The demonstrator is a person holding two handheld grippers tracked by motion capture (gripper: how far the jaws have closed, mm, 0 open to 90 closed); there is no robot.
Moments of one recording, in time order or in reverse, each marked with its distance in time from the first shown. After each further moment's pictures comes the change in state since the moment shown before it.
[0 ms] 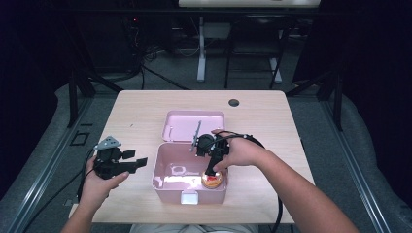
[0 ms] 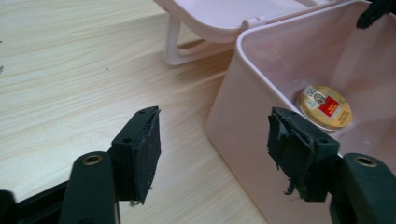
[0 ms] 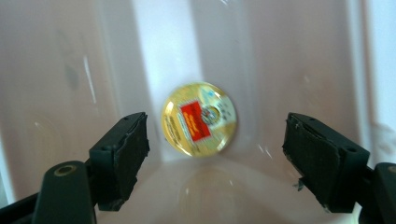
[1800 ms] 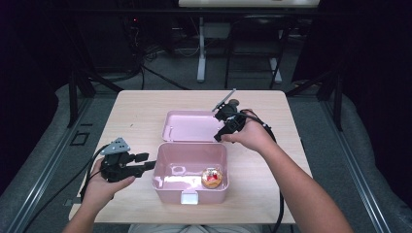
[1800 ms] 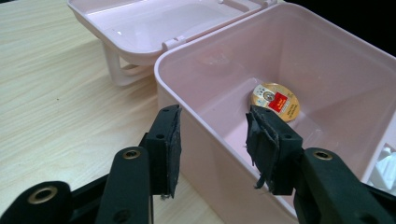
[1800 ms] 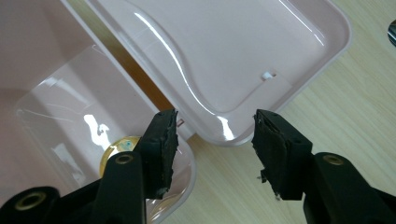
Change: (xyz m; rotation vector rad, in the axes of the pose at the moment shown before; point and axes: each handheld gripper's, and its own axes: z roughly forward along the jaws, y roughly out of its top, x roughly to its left) left arm -0.035 0.011 -0.005 -0.011 -0.100 0.132; right arm -0.066 -0.032 -0.033 -0.214 -0.124 0.531
